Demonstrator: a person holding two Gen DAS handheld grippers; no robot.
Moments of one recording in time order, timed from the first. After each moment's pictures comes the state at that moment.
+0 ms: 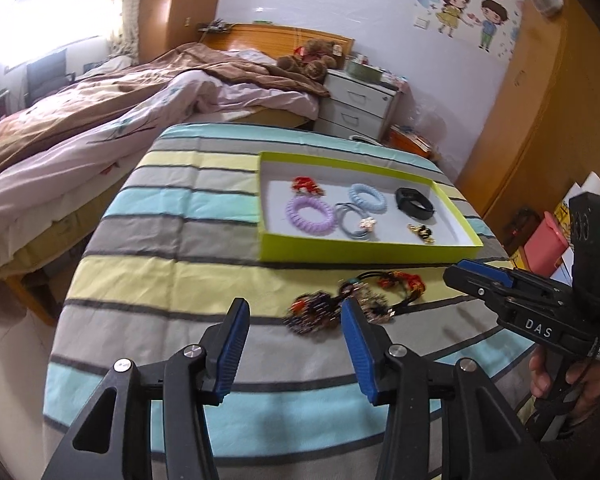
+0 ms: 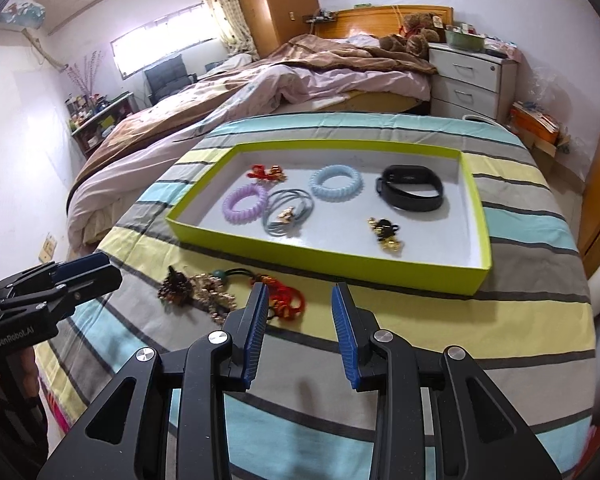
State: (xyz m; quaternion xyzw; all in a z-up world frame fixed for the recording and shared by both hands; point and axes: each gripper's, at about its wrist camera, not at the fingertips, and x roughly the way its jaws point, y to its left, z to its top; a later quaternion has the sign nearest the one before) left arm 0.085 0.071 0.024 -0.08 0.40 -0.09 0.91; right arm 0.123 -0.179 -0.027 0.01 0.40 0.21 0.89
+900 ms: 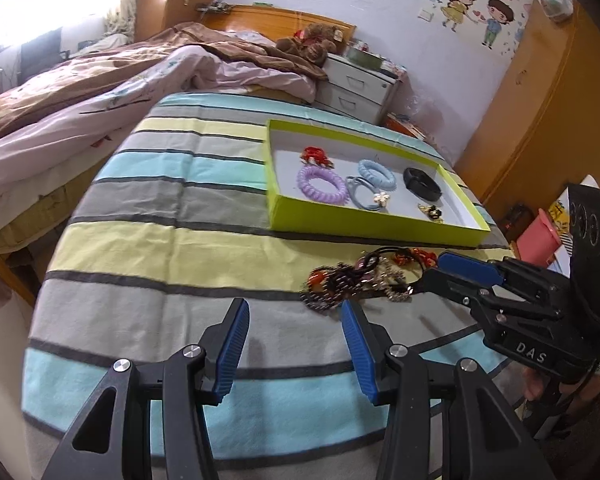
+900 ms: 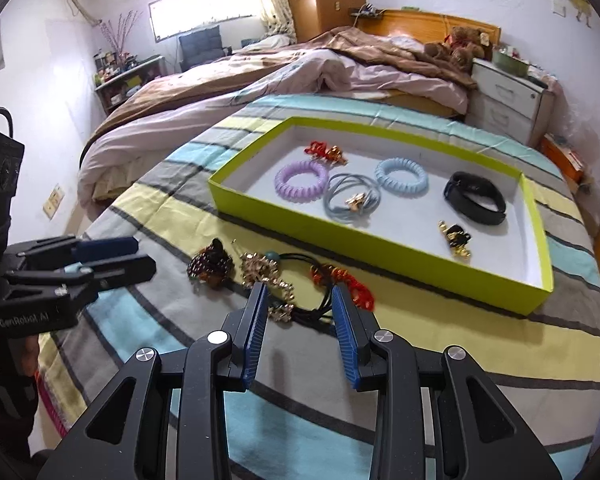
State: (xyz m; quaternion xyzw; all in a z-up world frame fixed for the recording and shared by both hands) left arm 0.096 0.078 -0.007 -0.10 0.43 -0.13 0.89; right arm 0.116 -0.131 -0.040 -0.05 0.40 0.25 0.88
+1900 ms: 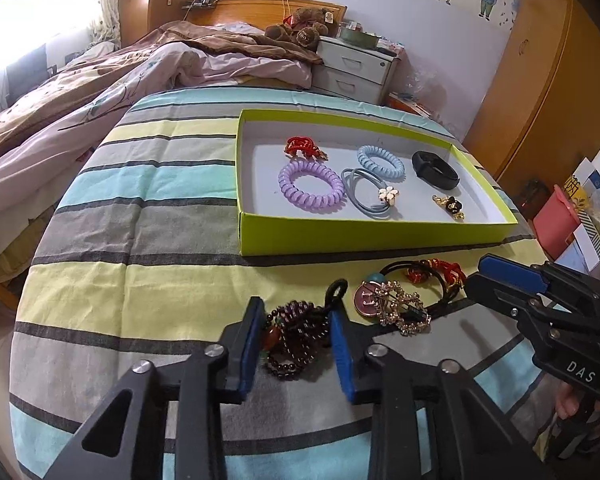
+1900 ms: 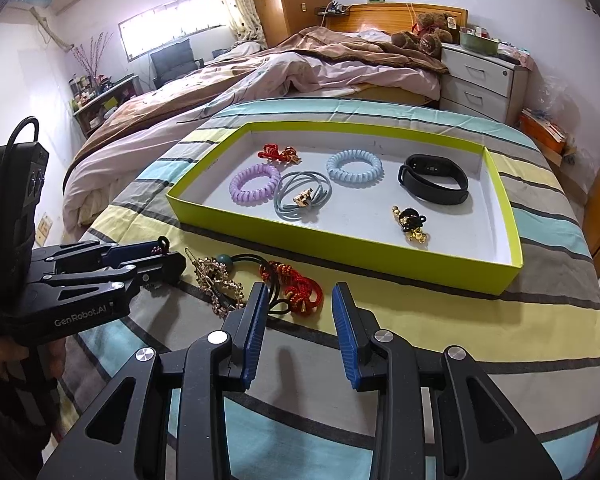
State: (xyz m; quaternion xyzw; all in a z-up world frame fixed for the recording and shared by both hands) left arm 0.135 0.047 -0.021 -0.05 0.44 -0.11 0.89; right arm 0.124 -0.162 -0.042 -0.01 0.41 0.21 0.89
